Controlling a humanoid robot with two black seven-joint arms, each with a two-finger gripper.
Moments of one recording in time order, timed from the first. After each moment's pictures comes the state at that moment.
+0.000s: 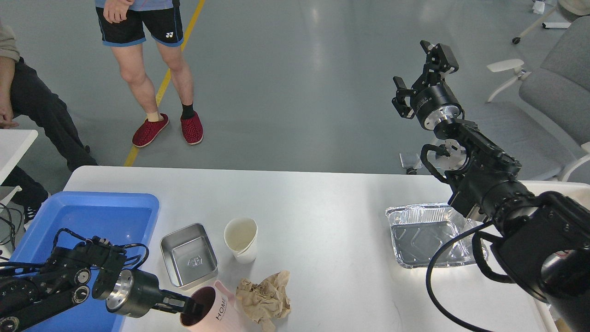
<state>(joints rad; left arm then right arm) -0.65 0.68 -0.14 -1.28 1.42 -0.60 -0.24 1.10 0.01 0.79 0.11 -0.17 0.35 0.41</state>
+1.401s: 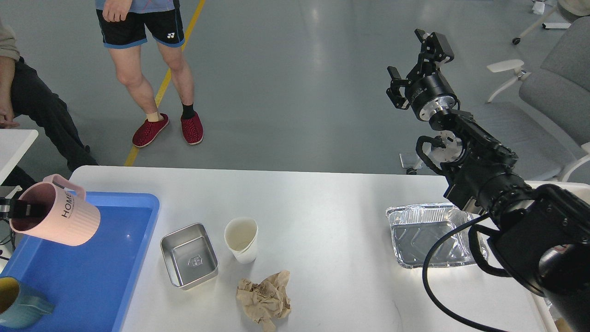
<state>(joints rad) -0.95 1.41 -0.21 -1.47 1.35 -0.67 -0.30 1.14 0.03 0.79 0.11 -0.17 0.35 0.41</state>
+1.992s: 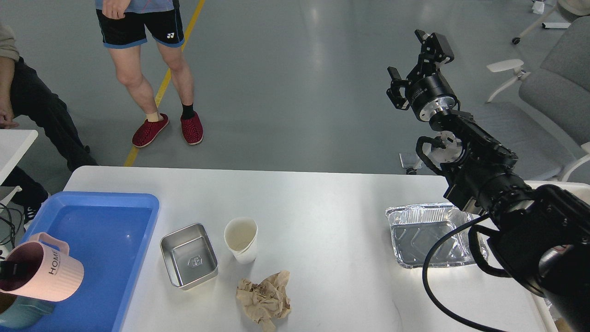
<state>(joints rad) -0.89 1.41 0.13 -1.43 1.31 -0.39 -0.31 1.13 0.03 0.79 0.11 -0.17 0.35 0.41</state>
